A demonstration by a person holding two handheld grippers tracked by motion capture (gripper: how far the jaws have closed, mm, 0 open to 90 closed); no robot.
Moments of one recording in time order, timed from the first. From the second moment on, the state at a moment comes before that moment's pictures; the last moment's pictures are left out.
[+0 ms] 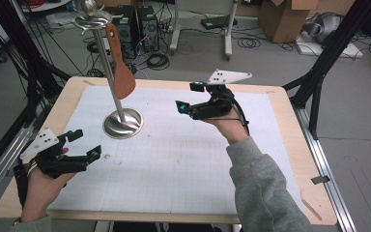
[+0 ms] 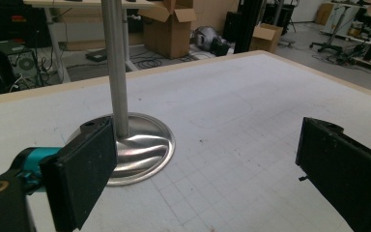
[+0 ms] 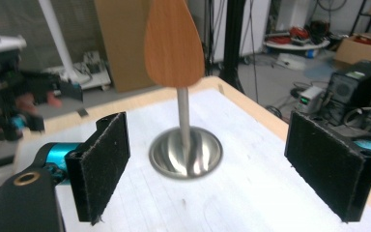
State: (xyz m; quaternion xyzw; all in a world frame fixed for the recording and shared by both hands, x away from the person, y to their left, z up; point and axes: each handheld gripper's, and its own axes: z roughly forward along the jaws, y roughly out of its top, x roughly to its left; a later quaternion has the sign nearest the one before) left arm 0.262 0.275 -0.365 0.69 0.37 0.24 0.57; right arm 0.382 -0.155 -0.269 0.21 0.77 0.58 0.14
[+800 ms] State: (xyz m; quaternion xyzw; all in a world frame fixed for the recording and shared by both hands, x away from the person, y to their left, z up) left arm 0.278 0.273 -0.371 0.68 0.38 0.22 0.59; right arm 0.364 -0.231 -0.312 0.28 0.75 0.58 0.17
